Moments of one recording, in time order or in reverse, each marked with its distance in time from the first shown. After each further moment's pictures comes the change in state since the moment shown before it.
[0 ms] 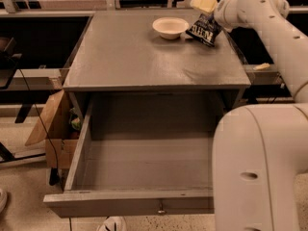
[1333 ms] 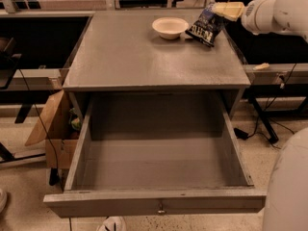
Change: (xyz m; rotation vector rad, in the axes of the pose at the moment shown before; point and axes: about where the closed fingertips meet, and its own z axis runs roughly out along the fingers) arm -0.004 -0.042 -0.094 0.032 -0.005 -0.102
